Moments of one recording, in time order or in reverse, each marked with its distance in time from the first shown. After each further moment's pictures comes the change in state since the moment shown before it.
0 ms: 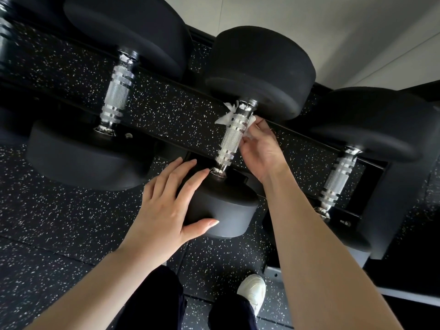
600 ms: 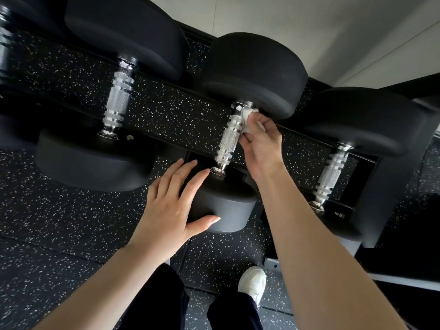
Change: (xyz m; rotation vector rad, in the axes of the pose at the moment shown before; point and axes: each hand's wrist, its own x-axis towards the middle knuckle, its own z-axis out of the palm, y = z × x) left_hand 0.001 0.001 -0.003 0.008 -0.030 -0.004; right_hand -0.020 -0.003 0.023 -0.158 0.246 -0.161
